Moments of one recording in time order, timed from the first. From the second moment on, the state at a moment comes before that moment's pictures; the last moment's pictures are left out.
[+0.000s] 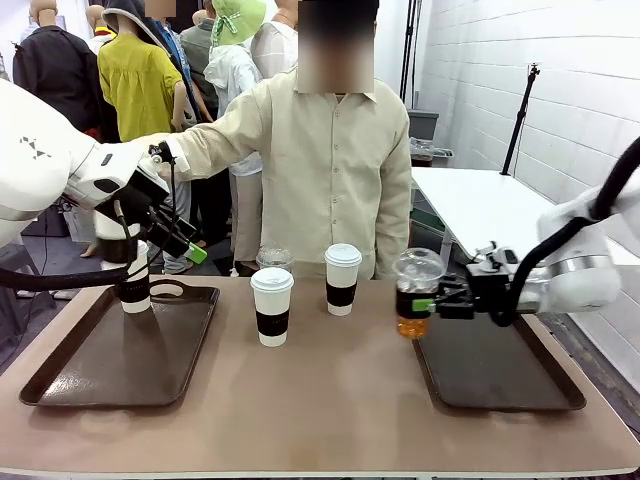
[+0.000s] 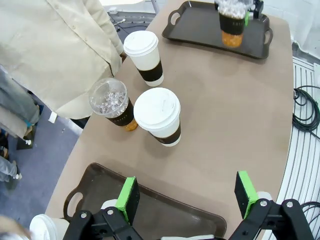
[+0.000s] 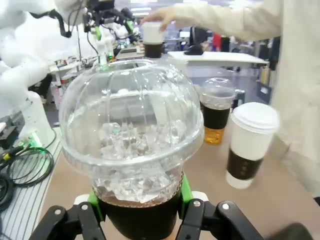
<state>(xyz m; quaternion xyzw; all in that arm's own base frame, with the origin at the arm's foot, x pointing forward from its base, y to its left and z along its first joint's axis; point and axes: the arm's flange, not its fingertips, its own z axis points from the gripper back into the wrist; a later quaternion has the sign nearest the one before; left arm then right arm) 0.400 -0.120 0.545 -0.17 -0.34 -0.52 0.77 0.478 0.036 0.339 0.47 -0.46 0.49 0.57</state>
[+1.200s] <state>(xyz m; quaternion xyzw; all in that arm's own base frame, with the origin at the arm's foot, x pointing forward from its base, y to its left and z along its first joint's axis) 0.400 -0.120 0.545 -0.17 -0.34 -0.52 0.77 0.427 -0.044 0.266 0.45 -0.47 0.49 0.57</state>
